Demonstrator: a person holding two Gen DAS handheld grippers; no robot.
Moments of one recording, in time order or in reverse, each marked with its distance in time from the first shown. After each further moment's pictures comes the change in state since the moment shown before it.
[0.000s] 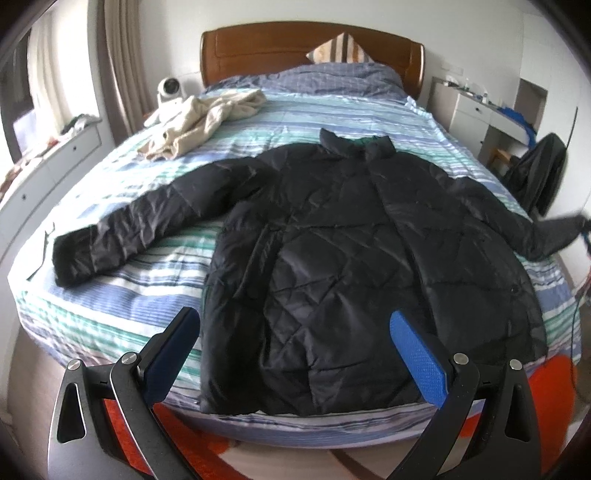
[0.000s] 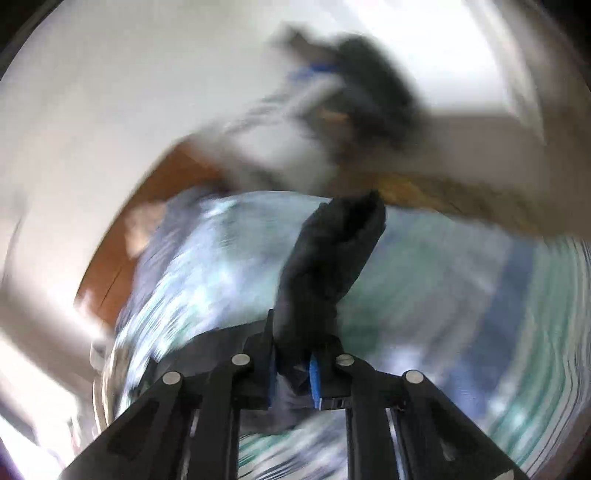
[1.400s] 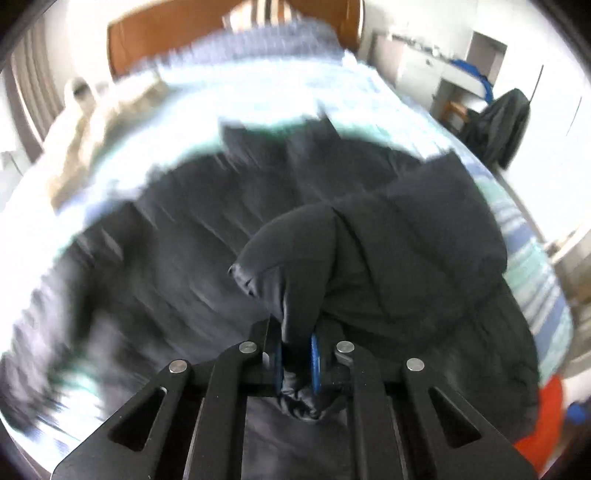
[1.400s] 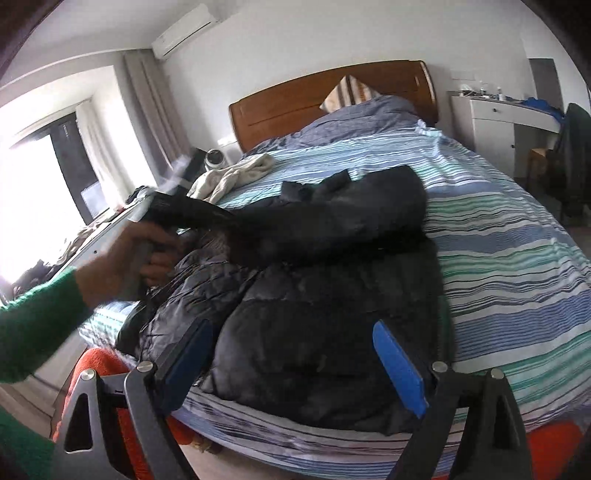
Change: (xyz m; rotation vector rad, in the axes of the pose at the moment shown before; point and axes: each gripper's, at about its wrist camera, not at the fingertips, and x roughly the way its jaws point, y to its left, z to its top) left arm 0.150 -0.092 0.155 0.207 0.107 -0.160; right arm -0.118 0.169 -0.217 -0.551 0.319 0.330
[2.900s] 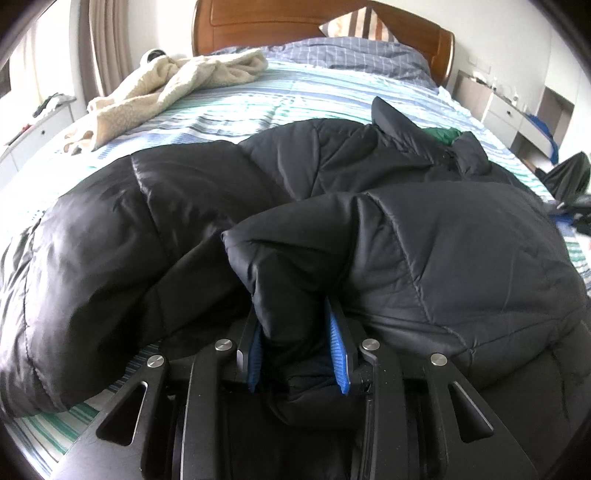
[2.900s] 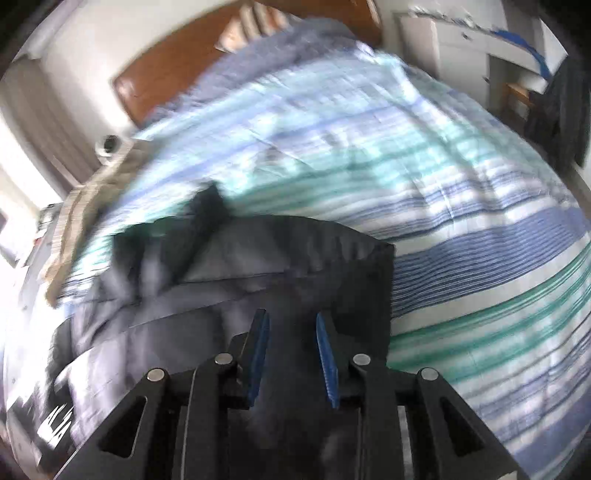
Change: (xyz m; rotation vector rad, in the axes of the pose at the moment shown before) left arm 0.125 0.131 -0.038 -0.244 -0.071 0.123; right arm 0.387 -0.179 0.199 0.297 0.351 -0.234
